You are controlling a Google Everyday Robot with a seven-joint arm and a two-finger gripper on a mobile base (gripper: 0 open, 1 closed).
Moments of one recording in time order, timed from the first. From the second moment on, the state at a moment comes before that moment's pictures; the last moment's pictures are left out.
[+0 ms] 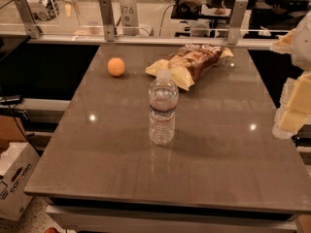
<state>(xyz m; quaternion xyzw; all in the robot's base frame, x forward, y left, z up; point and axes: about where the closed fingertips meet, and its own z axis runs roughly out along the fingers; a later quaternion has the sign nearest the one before) 0.438 -0.216 0.977 -0.60 0.78 -0.04 0.16</state>
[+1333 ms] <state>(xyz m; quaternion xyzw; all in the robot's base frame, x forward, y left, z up) 0.473 -0.156 0.940 -0.61 0.76 0.04 0.23</state>
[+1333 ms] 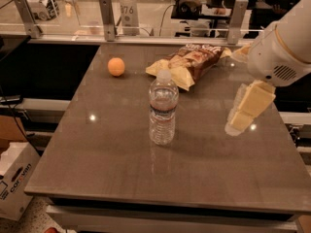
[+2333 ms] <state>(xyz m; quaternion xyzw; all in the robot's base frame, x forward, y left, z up) 0.490 -0.075 0.913 -0.60 0.71 0.21 0.31</state>
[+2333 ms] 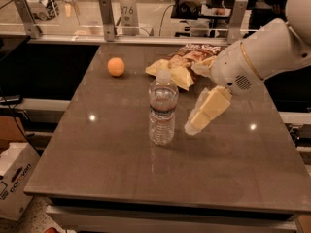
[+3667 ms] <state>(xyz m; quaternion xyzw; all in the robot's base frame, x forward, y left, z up) 0.476 -0.018 0.927 -0.59 0.63 0.33 0.38</state>
